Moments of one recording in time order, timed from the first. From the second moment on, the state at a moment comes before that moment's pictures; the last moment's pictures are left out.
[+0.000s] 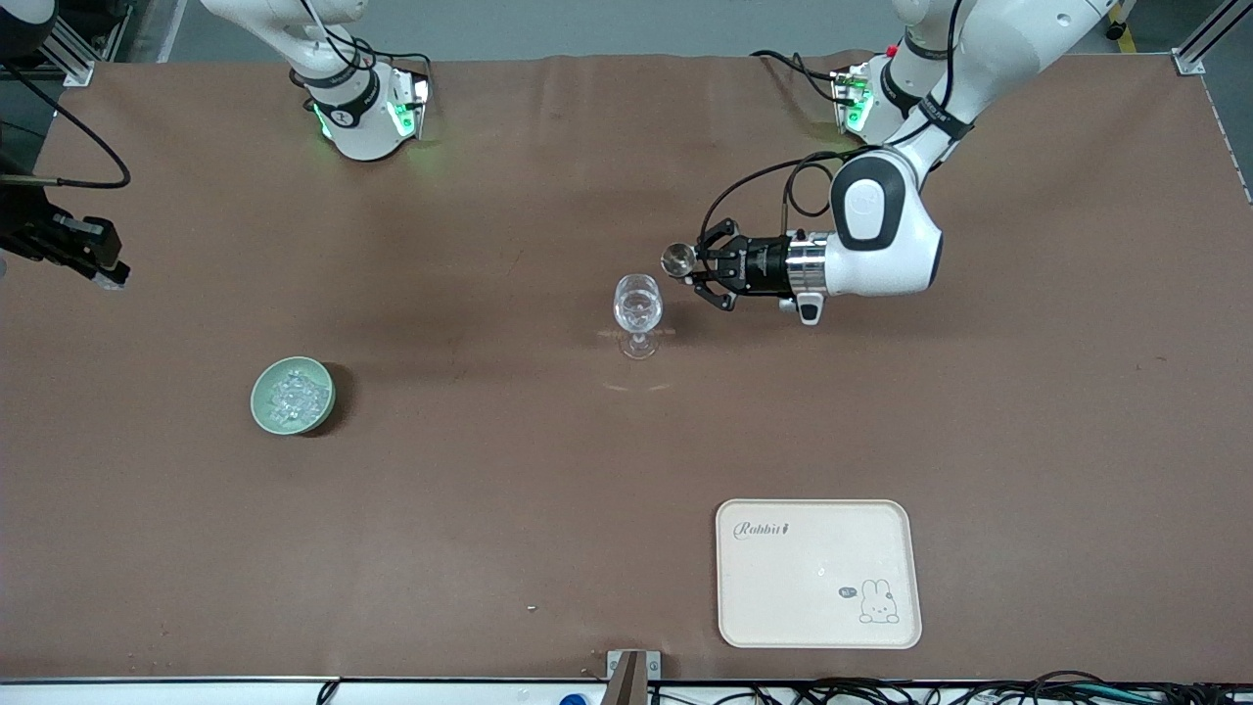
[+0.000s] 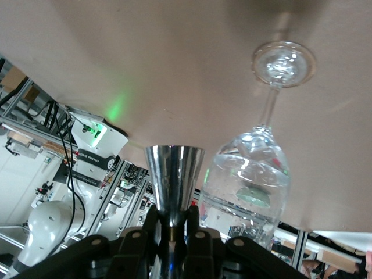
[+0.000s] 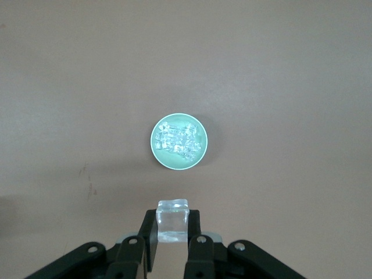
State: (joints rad) left arm 0.31 0.38 -0.90 -2.22 -1.28 2.34 -1.24; right arm -0.05 -0.10 -0.02 -1.74 -0.01 1.69 0.03
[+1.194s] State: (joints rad) left arm 0.25 0.38 -0.98 -2.21 -1.30 2.44 -1.71; right arm -0.05 -0.10 -0.02 -1.75 -0.01 1.68 0.03
